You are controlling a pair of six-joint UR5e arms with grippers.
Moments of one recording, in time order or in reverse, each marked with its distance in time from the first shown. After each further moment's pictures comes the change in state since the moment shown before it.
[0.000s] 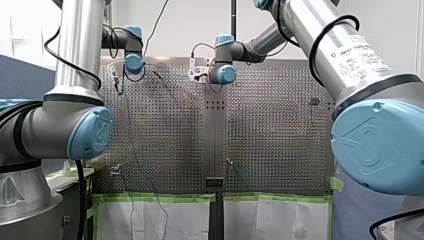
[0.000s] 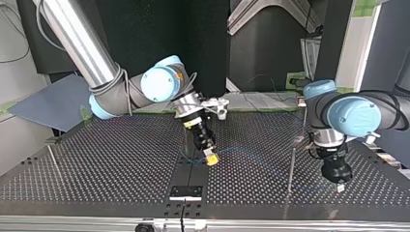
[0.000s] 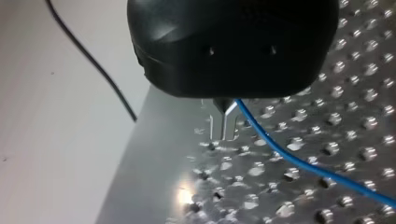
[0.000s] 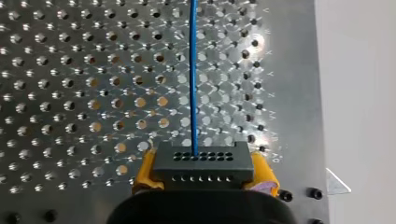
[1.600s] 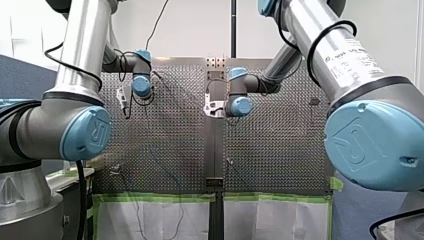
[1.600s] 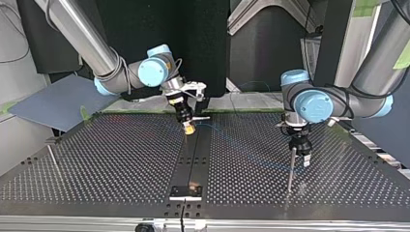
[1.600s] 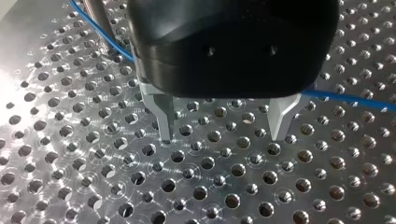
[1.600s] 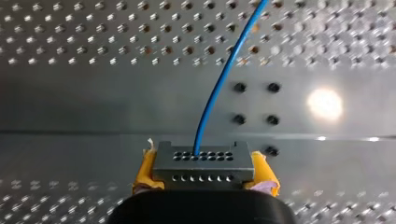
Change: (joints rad) left arm -0.077 -0.100 -0.129 0.057 0.008 0.008; right arm -0.088 0.015 0.345 -0.182 0.036 -0.012
